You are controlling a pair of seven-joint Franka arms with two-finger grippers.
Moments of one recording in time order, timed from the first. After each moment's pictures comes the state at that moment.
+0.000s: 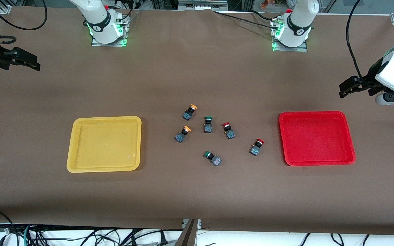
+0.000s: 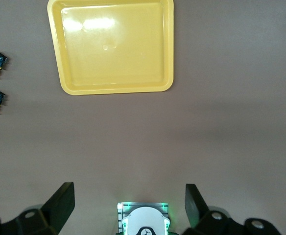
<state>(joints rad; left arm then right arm) 0.06 0.01 -0.11 -1.67 0.03 1.66 -0.15 0.06 0.06 -0.03 -1.43 0.01 1.31 0.03</state>
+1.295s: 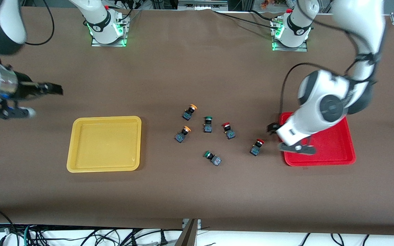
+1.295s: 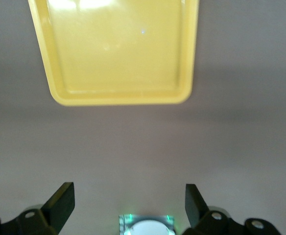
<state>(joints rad) -0.19 0.53 -0.14 -1.65 0.02 2.16 -0.15 0.10 0.31 -0.01 -1.43 0.01 1.46 0.09</state>
